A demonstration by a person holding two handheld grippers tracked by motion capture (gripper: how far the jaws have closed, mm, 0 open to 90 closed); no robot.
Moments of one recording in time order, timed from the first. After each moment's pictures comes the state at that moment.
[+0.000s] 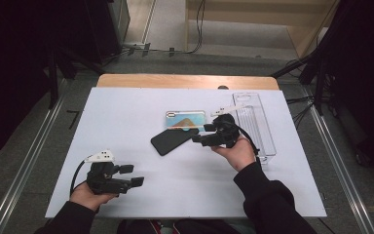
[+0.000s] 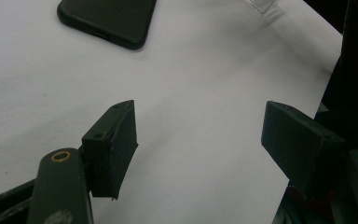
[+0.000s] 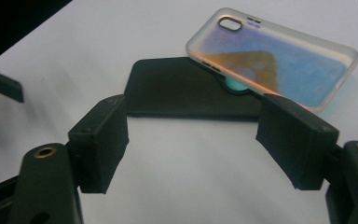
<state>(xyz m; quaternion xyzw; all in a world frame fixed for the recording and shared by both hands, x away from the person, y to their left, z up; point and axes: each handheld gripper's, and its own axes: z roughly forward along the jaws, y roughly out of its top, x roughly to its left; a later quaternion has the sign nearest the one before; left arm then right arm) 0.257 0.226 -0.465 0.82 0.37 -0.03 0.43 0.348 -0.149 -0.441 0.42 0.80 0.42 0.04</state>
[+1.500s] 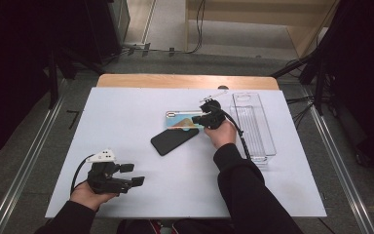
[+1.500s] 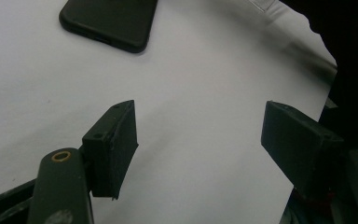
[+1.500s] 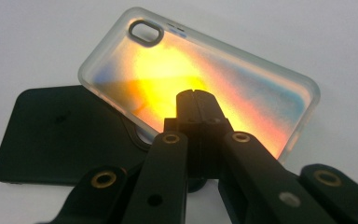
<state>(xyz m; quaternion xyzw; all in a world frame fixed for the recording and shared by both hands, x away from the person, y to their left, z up) 0.258 0.225 -0.463 0.83 0.36 -0.02 0.43 0.430 -0.130 -0.482 0.47 0.81 0.35 0.05</state>
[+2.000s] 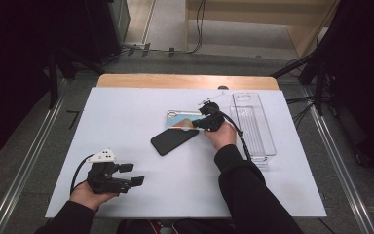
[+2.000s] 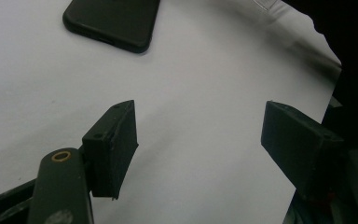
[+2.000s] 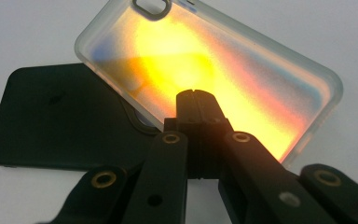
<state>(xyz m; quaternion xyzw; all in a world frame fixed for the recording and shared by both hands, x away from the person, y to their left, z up) 0.258 0.224 -0.462 0.83 0.36 -0.02 0.43 0.429 -0.128 -0.488 0.47 0.82 0.33 0.03</state>
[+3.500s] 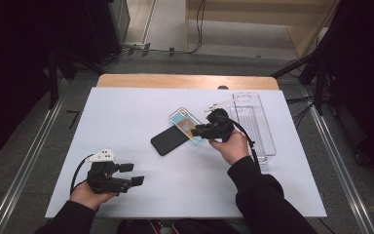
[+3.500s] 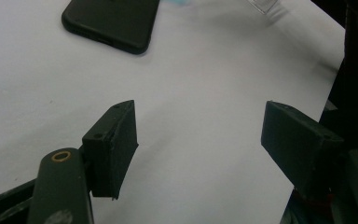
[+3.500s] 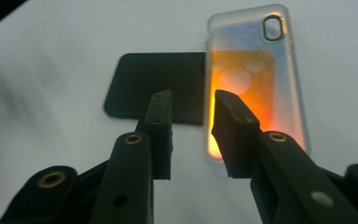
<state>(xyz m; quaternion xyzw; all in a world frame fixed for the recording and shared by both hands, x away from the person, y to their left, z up) 0.259 0.225 -0.463 0.82 0.36 -0.02 0.43 0.362 -0.143 -0.441 0.41 0.82 0.39 0.02</state>
